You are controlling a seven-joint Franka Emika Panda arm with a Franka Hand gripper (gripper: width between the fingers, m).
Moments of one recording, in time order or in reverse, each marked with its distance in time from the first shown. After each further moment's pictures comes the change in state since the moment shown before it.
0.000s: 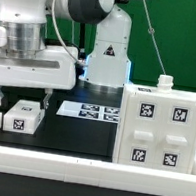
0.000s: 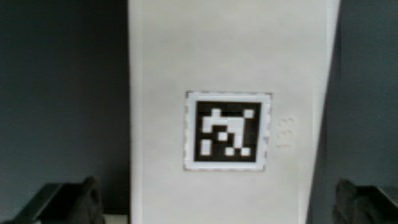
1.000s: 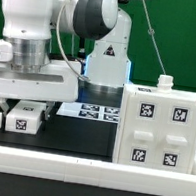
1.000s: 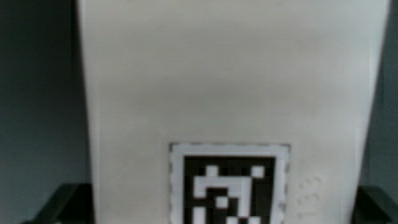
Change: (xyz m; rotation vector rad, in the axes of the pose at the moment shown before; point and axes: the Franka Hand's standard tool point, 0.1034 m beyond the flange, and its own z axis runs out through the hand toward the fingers) arm -0.004 -0.005 0.026 -0.019 -0.005 -0.017
